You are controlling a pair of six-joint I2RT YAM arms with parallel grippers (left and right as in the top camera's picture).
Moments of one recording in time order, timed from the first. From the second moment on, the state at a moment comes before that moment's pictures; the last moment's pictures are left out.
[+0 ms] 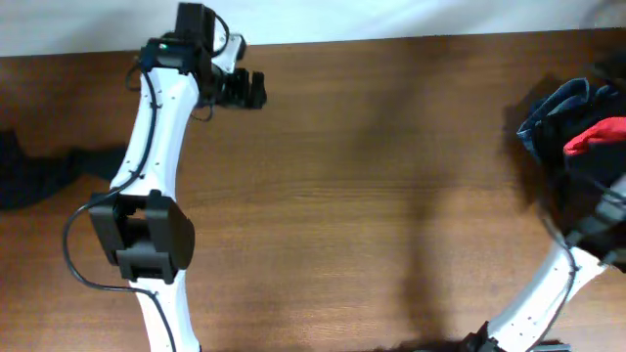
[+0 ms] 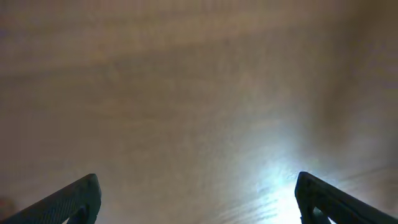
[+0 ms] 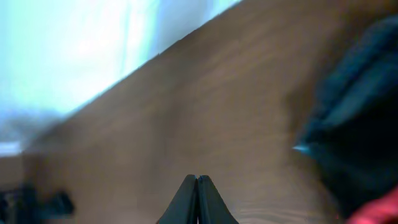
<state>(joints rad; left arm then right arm) -0.13 2.21 2.22 -1.14 0.24 -0.01 -0.58 2.41 2.99 -1.69 -0.65 -0.02</state>
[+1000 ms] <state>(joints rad) 0.00 2.21 2.34 -1.16 0.25 -0.11 0.25 2.28 2.99 -1.69 -0.13 -0.07</state>
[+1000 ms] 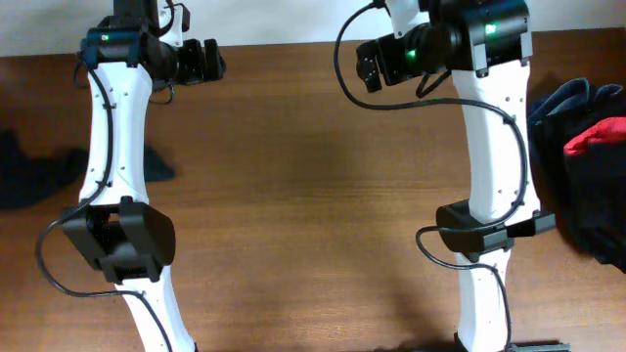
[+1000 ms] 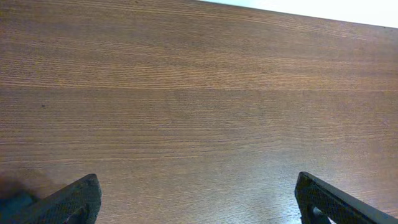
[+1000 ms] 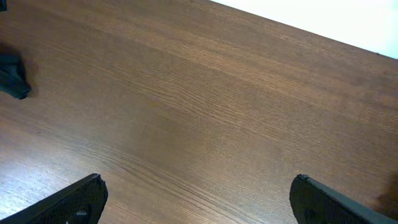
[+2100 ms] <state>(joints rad) 0.00 2.21 2.34 -1.16 0.26 -0.11 0.14 1.87 2.54 -1.15 0.01 -0.10</state>
